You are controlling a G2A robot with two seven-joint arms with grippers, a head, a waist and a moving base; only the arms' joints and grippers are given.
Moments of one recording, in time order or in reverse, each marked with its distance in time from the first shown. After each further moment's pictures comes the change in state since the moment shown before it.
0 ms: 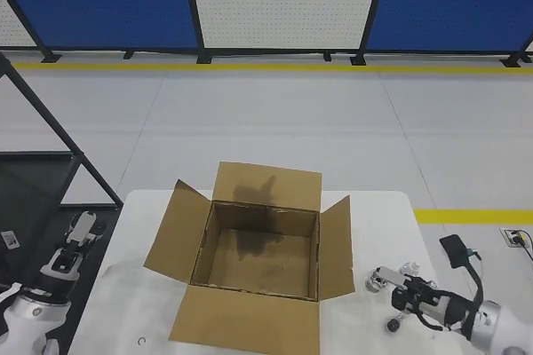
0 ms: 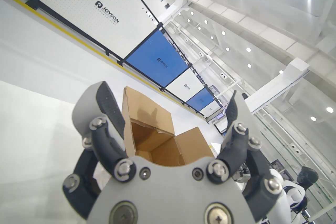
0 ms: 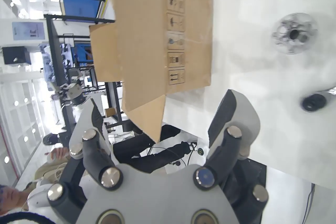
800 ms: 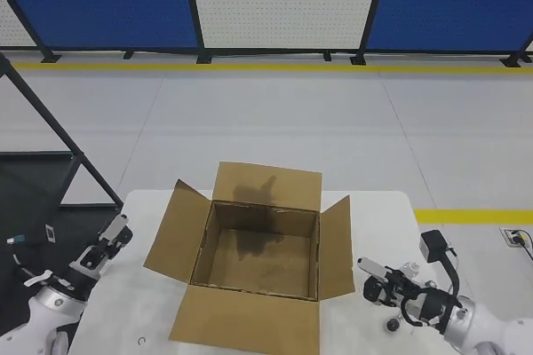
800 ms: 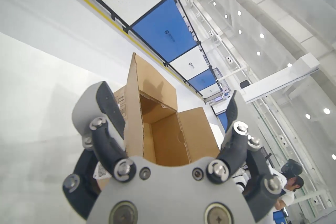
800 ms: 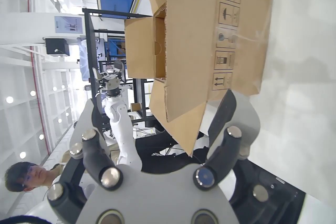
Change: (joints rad) left arm -0.061 0.012 0.066 0.037 -0.014 0.132 -0.174; right arm 0.005 -0.011 -0.117 0.019 0.158 -0.037 -0.205
